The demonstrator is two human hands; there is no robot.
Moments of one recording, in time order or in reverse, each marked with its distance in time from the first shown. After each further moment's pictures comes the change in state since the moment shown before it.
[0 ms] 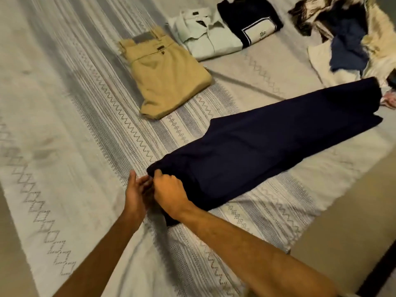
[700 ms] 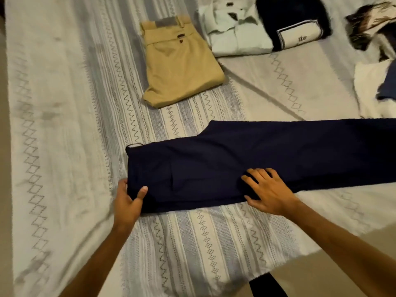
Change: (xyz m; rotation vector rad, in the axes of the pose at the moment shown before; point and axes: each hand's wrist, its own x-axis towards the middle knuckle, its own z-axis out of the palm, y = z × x) left_hand -0.030 -0.101 0.056 0.449 0.465 0.419; right_hand -0.047 0.386 -0.141 -0.668 -0.125 -0.414
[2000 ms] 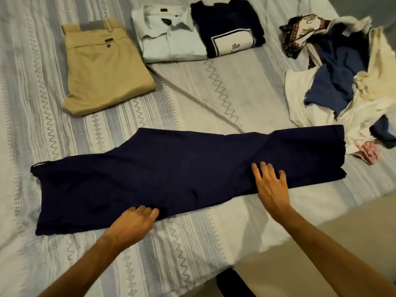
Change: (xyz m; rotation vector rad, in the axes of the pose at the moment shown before) left_hand -0.073 0.038 0.197 1.256 -0.597 1.171; right_hand -0.099 0.188 0.053 -0.121 0.108 0.503
